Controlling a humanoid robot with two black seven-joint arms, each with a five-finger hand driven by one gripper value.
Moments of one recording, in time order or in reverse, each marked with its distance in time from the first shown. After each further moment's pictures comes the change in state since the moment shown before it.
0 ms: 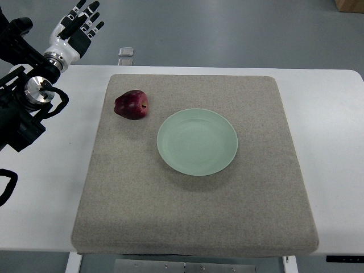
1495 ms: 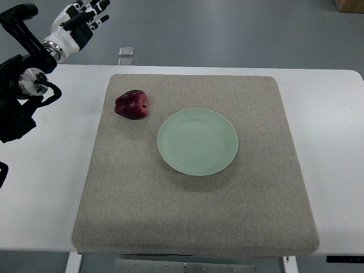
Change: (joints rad) left arm -0.062 0.039 0.061 -0.018 0.266 -0.038 0.000; right arm 0.000 0.000 -0.001 0.000 0.000 0.000 0.000
